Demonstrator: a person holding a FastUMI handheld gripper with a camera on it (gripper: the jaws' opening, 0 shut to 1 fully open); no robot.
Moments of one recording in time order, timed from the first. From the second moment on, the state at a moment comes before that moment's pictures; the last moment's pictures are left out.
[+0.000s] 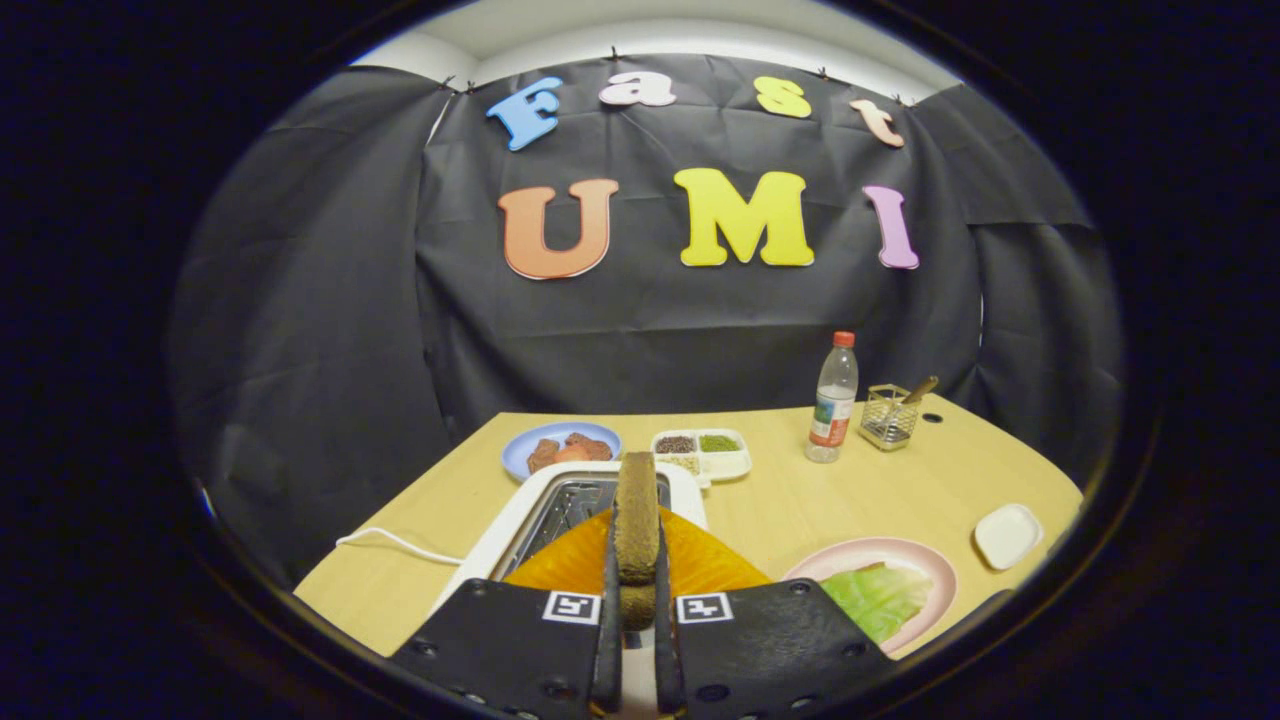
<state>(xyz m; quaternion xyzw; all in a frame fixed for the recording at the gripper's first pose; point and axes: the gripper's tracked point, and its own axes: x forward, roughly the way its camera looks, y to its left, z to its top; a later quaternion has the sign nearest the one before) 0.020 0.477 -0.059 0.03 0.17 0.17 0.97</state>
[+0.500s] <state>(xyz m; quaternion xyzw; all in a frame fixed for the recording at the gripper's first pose) 0.012 0.448 0.018 0.11 0.11 0.19 0.97</state>
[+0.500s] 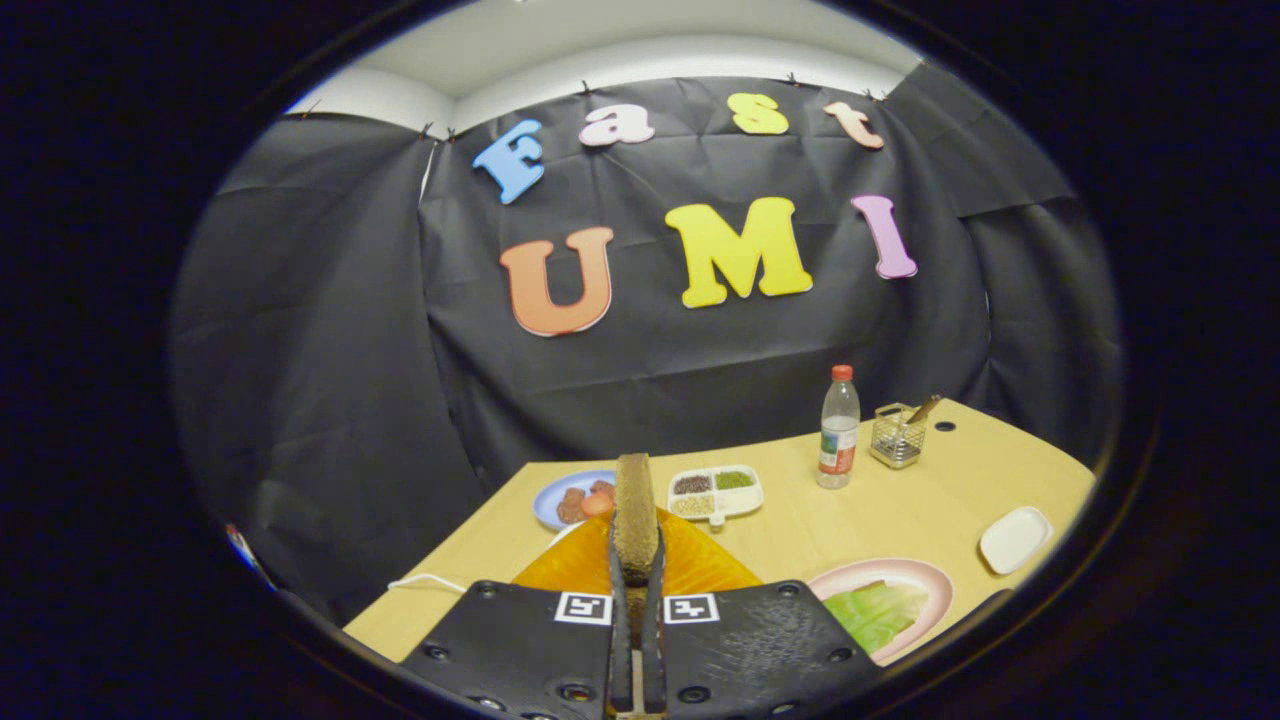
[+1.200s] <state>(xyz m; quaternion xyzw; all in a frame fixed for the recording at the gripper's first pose) 0.027 0.306 -0.040 0.13 0.12 0.11 0.98</state>
